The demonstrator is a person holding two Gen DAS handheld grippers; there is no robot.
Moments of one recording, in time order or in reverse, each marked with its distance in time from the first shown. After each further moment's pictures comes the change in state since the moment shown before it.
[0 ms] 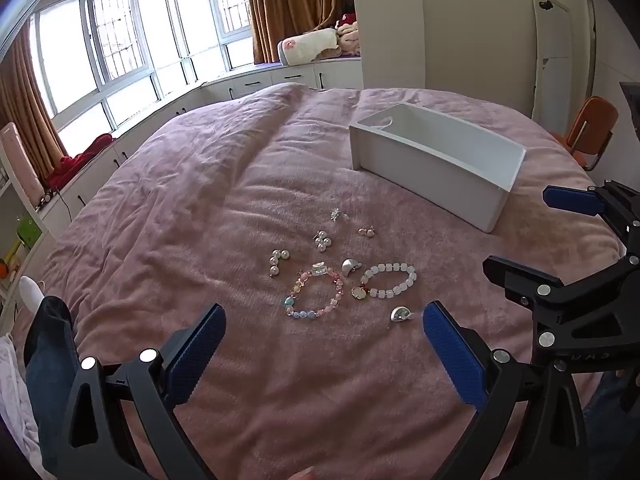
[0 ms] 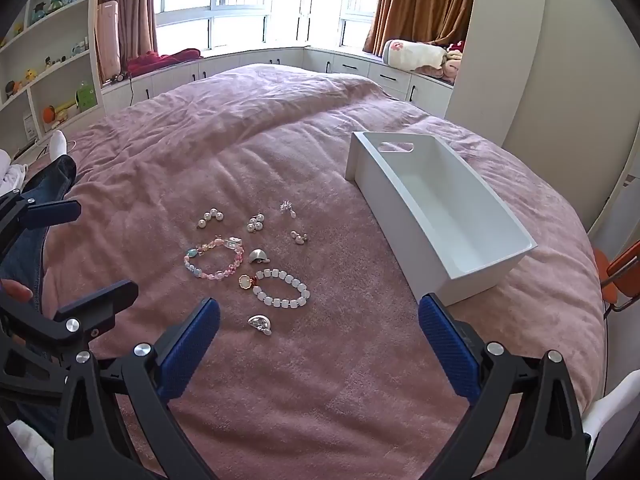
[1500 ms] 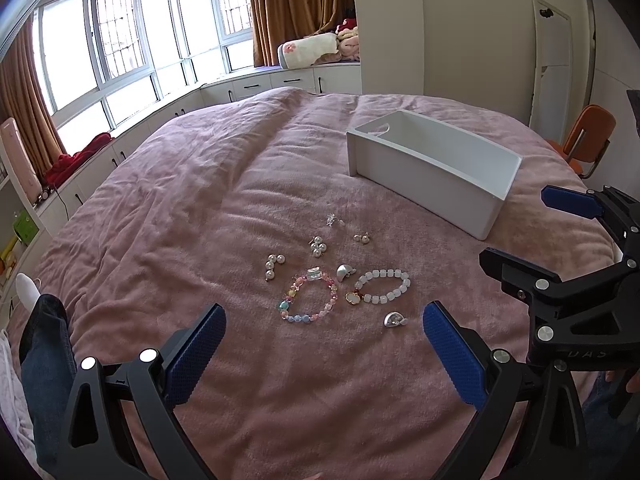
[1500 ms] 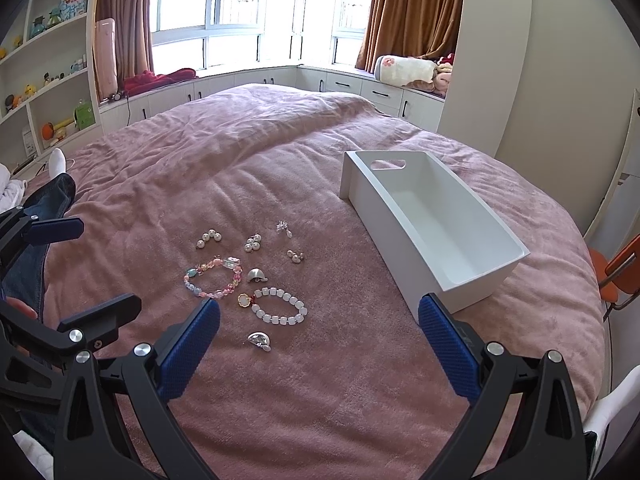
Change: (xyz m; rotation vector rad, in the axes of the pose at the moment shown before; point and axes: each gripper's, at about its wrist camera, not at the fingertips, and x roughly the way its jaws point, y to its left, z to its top) left arm -0.006 -0.006 0.010 -0.016 -0.017 -0.024; right arm -0.009 -0.002 0.002 0.027 -0.074 -0.009
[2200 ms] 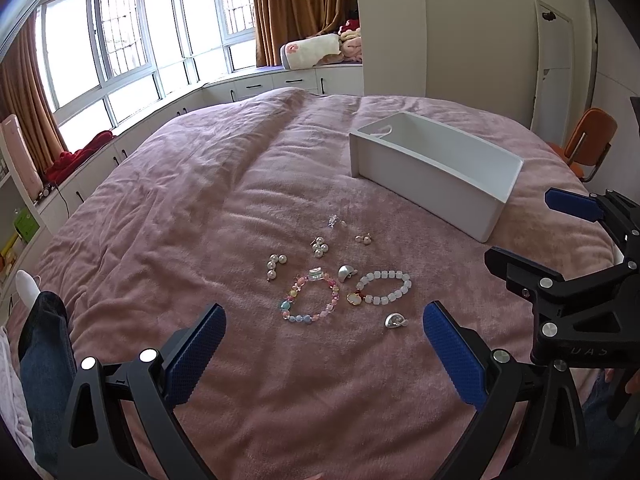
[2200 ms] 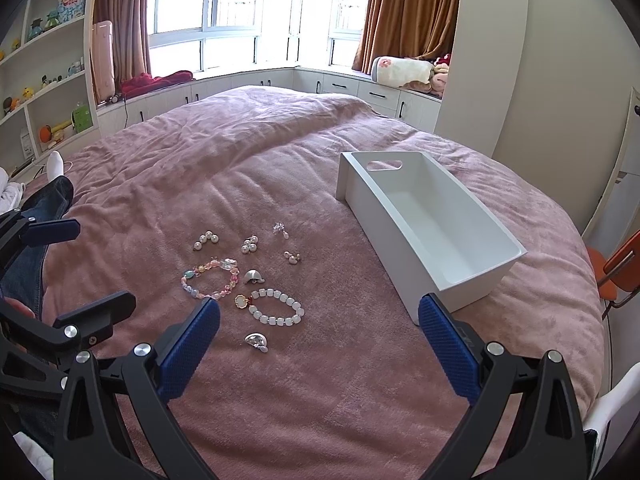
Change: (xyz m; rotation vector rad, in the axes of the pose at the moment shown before) left arm -0.002 0.001 -0.001 -0.007 -0.006 -0.002; right arm -0.001 -0.002 0.000 0.006 -0.009 -0.008
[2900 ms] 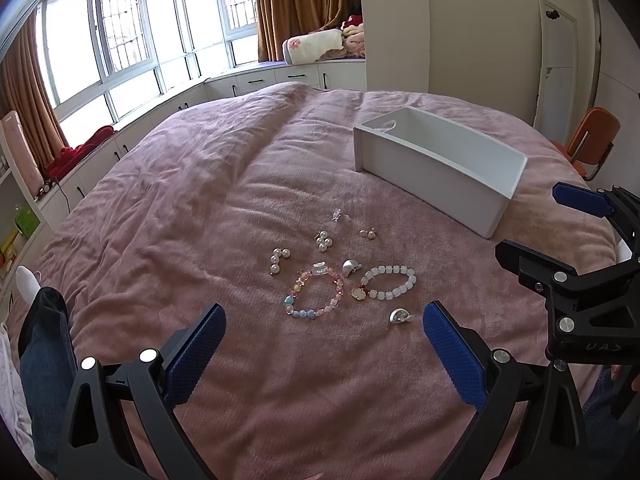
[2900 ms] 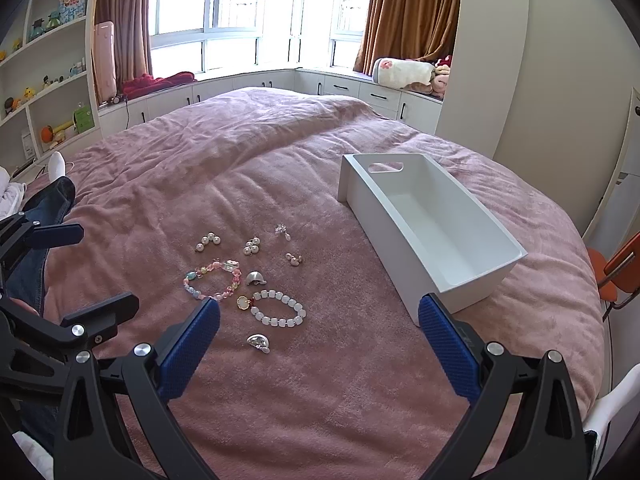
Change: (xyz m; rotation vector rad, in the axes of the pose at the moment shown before) left arm 0.003 0.011 -0.007 -0.013 0.008 -0.001; right arm -0.003 0.002 0.001 -0.002 -0.008 0.001
